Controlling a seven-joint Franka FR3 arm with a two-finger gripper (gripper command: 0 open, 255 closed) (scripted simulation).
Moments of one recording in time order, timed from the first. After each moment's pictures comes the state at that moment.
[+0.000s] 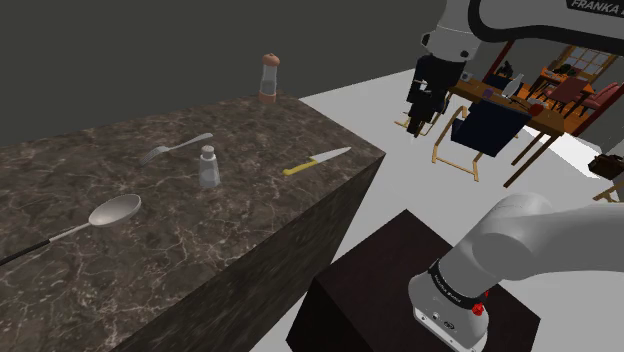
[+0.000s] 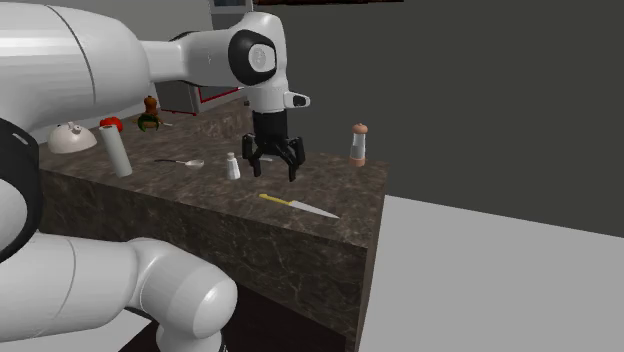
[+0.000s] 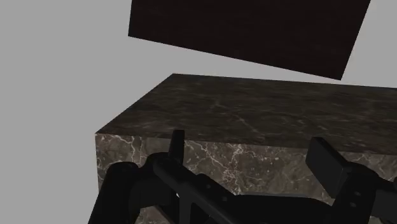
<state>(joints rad) 0.00 -0.77 -0.01 -2.40 -0.07 1.55 -0.14</state>
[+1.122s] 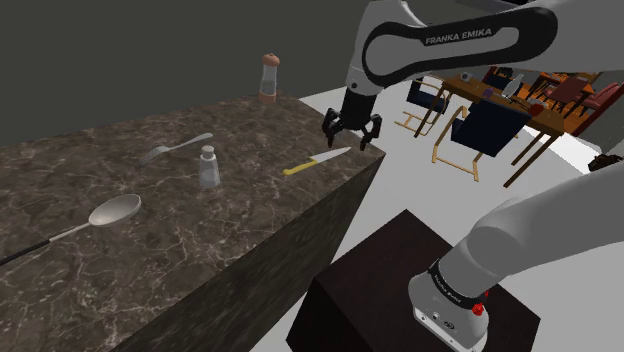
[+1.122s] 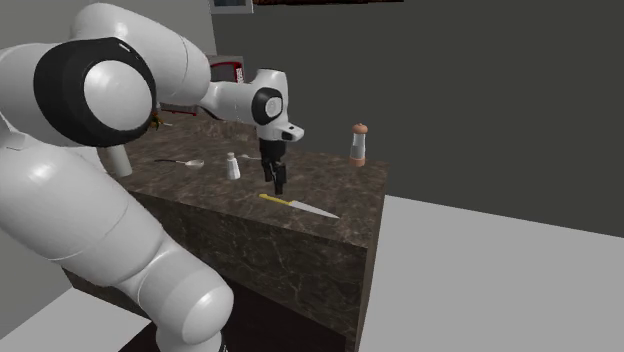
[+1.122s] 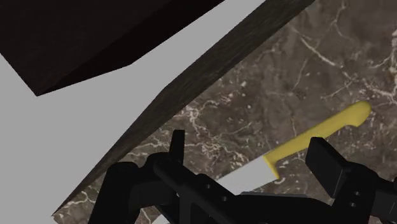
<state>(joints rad) -0.13 -0.36 0.27 -2.38 0.12 1.95 0.70</state>
